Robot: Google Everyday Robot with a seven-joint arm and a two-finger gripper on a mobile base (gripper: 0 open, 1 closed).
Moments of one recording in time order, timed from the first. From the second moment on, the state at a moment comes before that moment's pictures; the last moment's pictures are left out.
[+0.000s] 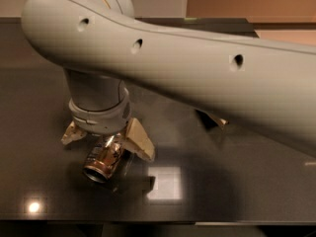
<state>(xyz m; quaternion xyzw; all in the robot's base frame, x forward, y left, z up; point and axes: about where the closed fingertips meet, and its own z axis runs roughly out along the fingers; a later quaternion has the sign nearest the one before) 0.390 0.097 0.854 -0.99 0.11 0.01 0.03</state>
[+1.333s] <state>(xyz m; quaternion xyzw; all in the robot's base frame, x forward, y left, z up) 0.386 0.102 0.845 -0.99 0.11 0.04 -0.02</state>
